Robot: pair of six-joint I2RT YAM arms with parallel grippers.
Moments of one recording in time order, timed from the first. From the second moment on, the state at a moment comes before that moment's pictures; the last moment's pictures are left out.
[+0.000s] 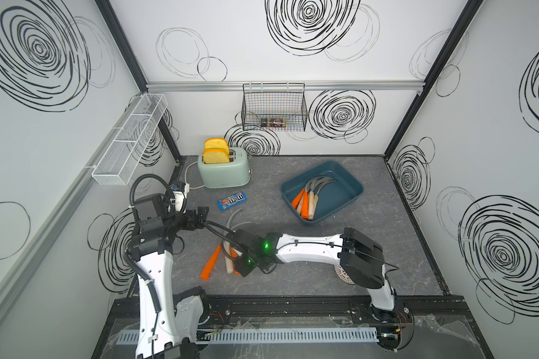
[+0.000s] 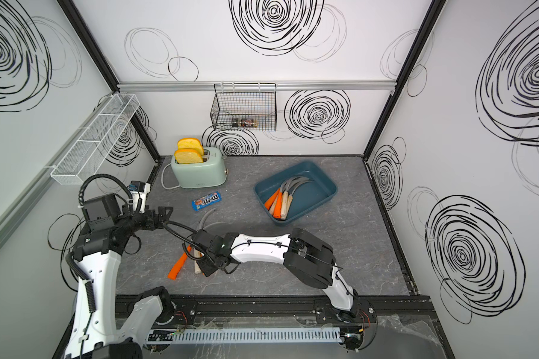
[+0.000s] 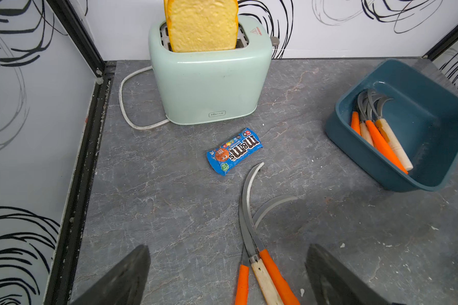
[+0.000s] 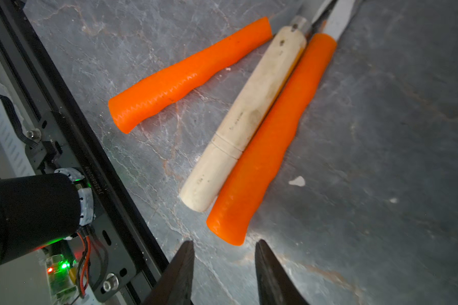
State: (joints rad) left arm 0.41 0.88 0.96 -0.80 0.47 0.25; right arm 1.30 2.07 1.53 -0.48 -0.09 0.50
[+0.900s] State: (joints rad) left arm 0.54 0.91 0.96 -0.80 0.60 0.27; right arm 1.35 2.17 1.64 -0.60 0.04 0.49
